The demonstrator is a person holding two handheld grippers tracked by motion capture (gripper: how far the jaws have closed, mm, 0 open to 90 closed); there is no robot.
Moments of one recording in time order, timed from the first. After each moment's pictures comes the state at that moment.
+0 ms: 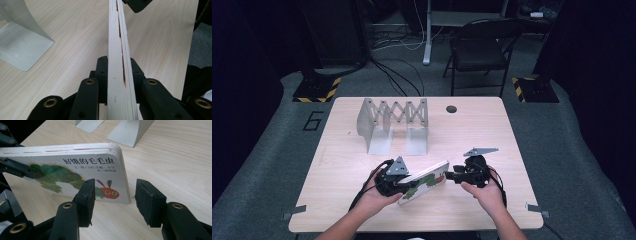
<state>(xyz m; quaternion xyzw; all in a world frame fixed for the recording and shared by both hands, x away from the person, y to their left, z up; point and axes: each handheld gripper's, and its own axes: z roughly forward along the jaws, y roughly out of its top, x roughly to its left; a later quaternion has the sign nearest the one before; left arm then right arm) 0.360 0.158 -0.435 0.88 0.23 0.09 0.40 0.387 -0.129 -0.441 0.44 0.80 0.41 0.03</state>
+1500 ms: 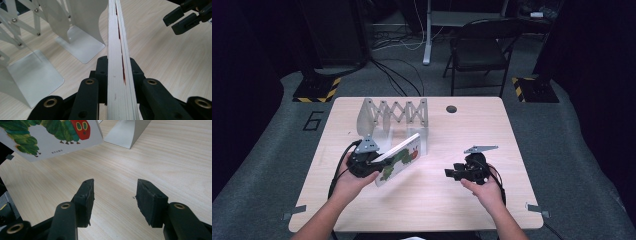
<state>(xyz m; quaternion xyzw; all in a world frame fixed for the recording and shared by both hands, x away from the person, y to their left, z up) 0.383 0.226 -0.391 0.84 0.33 0.15 0.41 0.397 -0.130 -0.444 0.45 0.79 0.42 0.03</state>
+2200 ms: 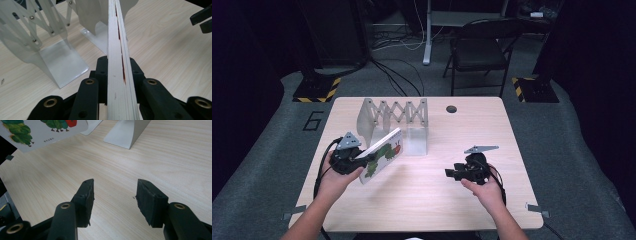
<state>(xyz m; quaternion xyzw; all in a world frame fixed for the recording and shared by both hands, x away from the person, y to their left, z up) 0.386 0.269 -0.387 0.82 0.37 0.18 0.40 0.397 -0.131 -0.444 0.45 0.79 0.42 0.03</state>
